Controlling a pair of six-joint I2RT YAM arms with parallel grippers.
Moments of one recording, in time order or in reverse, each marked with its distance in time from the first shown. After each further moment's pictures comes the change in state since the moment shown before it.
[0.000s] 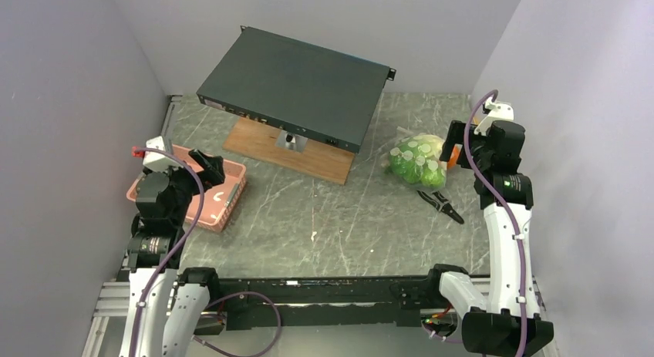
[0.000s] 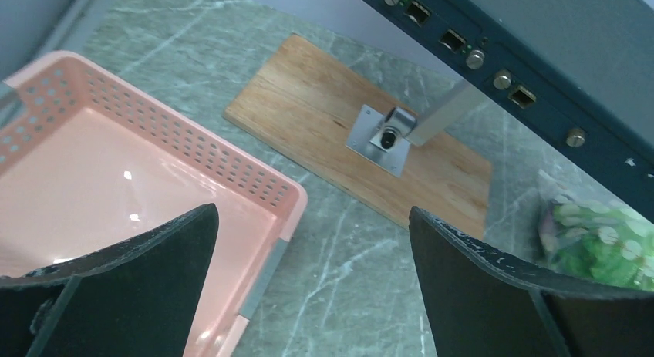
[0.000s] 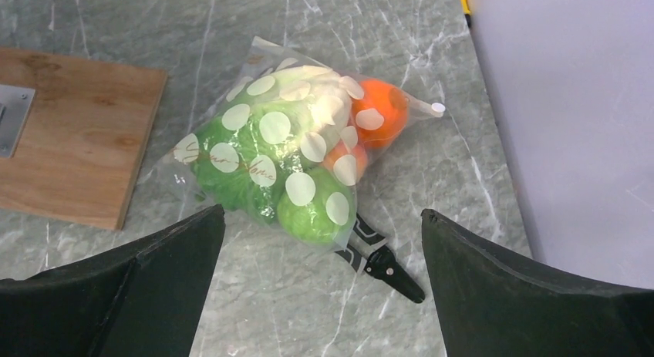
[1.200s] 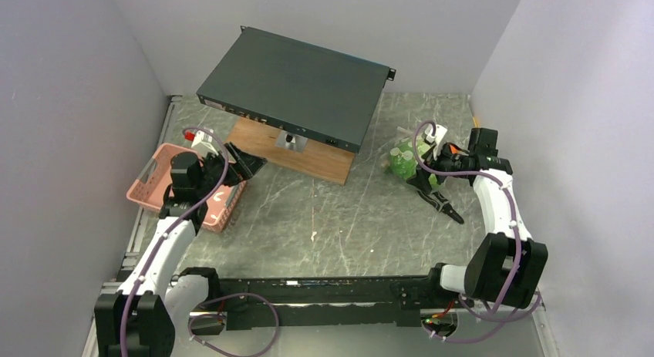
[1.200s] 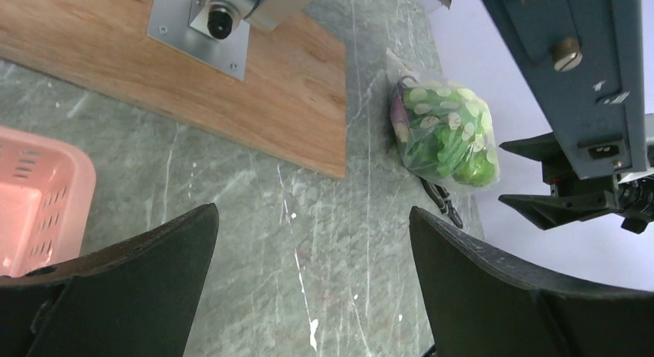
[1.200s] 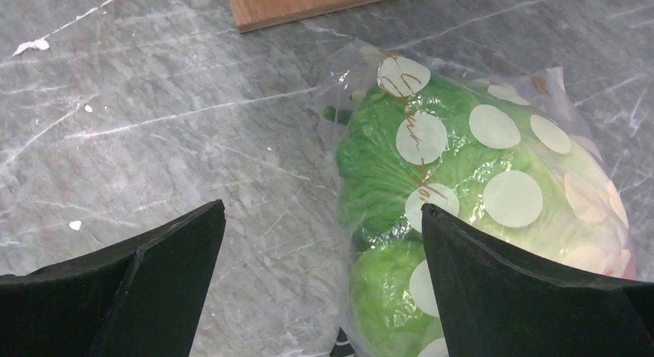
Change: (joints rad) left arm -0.022 0.392 -0.222 0.521 0.555 -0.290; right arm -0.076 0.306 -0.156 -0.023 -0.872 -0.964
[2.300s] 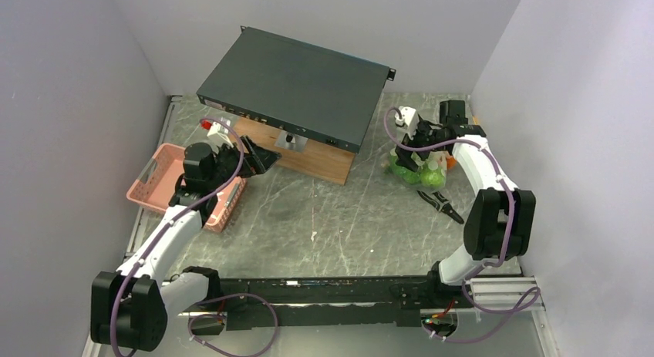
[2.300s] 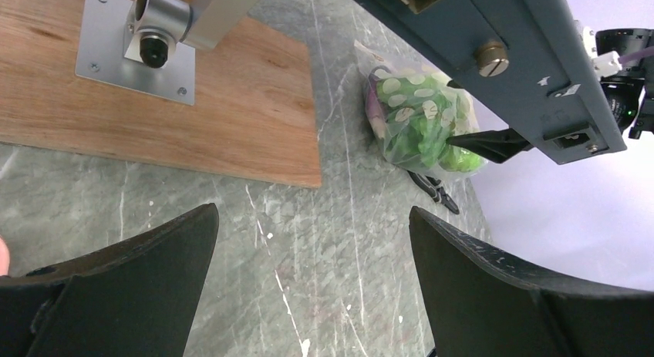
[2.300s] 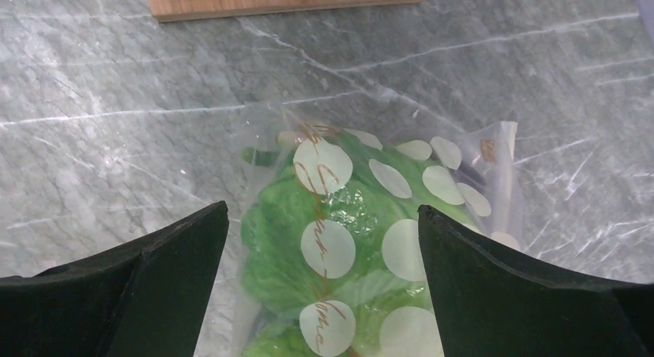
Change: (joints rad) left arm -0.131 0.124 0.084 0.098 -0.033 0.038; right arm 0.186 0.318 0.273 0.019 0.208 -0.106
